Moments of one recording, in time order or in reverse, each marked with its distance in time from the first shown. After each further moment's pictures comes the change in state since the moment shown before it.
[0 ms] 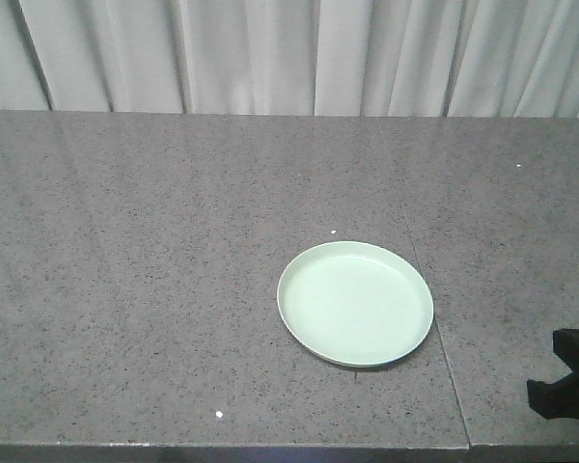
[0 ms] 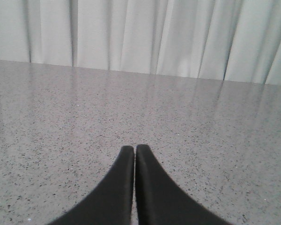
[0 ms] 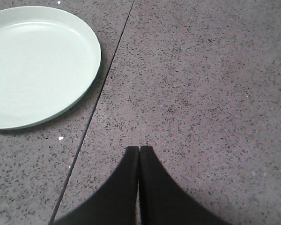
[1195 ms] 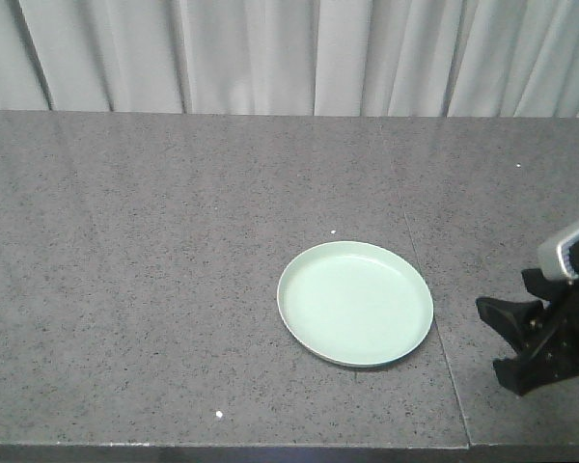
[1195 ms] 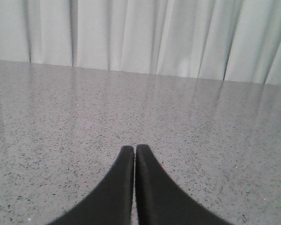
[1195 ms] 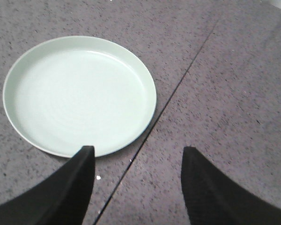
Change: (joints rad) left arm 0.000 0.000 0.000 0.000 0.000 0.000; right arm 0.000 0.129 -0.142 0.462 -0.003 -0.685
